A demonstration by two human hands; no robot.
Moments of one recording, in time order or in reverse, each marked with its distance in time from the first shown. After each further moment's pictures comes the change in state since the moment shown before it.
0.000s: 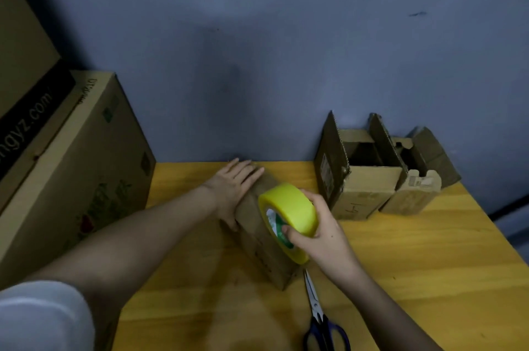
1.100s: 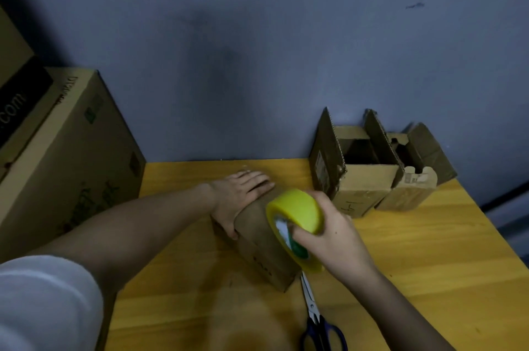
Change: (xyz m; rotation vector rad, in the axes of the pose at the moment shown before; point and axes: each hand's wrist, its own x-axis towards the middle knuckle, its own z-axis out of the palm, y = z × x) left_hand 0.026 0.001 0.006 -0.069 -0.078 0.321; right_hand 0.004 -0.010 -0.020 -0.234 0.013 -0.003
